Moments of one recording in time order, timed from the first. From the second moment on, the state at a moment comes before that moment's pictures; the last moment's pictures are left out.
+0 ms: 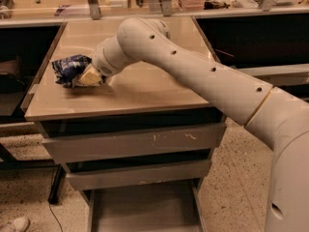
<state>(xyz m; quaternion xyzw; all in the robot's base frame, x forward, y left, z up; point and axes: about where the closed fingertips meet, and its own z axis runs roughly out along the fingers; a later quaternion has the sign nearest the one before) 0.676 0.195 0.850 -0.62 0.64 0.16 0.43</state>
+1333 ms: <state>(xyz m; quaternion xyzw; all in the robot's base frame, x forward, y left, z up) 0.675 0.197 0.858 -0.62 0.64 0.15 0.44</state>
